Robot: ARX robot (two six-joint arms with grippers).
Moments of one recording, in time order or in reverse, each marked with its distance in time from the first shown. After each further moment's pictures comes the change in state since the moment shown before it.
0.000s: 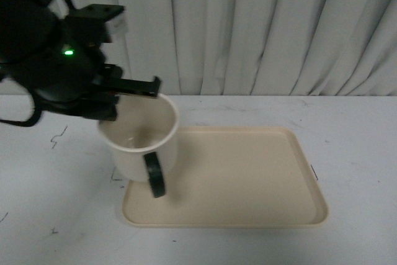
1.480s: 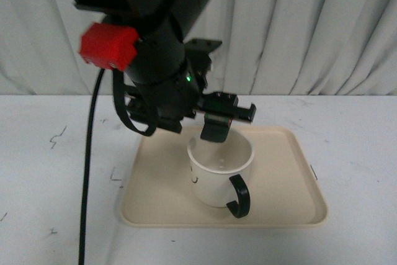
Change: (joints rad) left arm -0.156 0.271 0.266 -0.055 0.064 -0.001; right arm 0.000 0.000 0.000 0.000 0.000 0.000
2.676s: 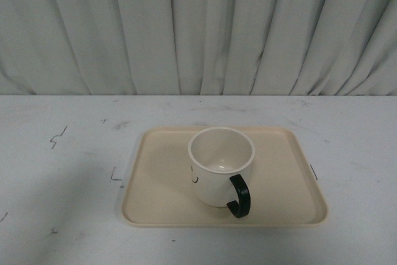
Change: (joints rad) left arm 0.334 -0.882 -1.293 1.445 -0.095 0.063; right arm 0.000 0.000 0.000 0.000 0.000 0.001
